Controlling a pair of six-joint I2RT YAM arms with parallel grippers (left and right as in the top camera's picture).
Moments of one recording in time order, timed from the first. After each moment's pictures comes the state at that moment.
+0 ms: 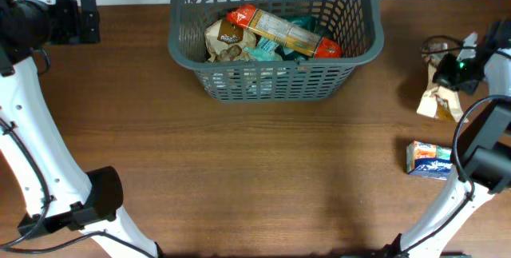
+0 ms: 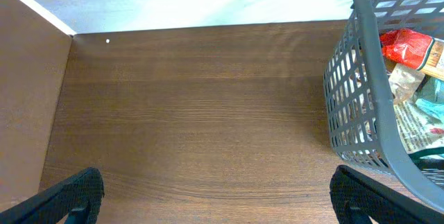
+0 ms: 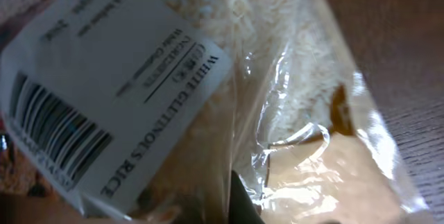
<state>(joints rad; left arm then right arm) 0.24 1.97 2.78 -1.62 0.08 0.23 -0.49 2.28 1.91 -0.94 -0.28 0.04</state>
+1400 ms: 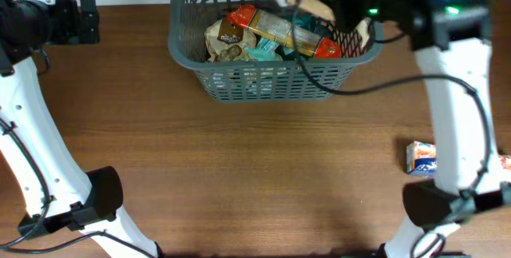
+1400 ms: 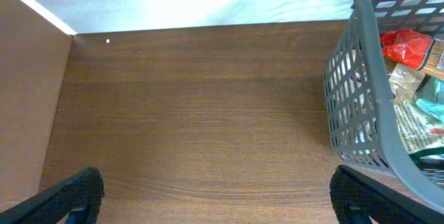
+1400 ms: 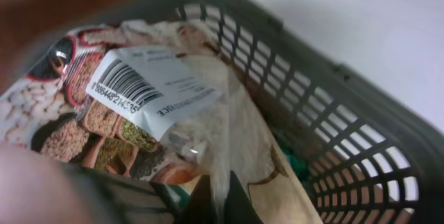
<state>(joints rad) 0.24 1.97 2.78 -1.62 0.08 0.23 0.19 1.89 2.33 -1.09 -0.50 -0.43</state>
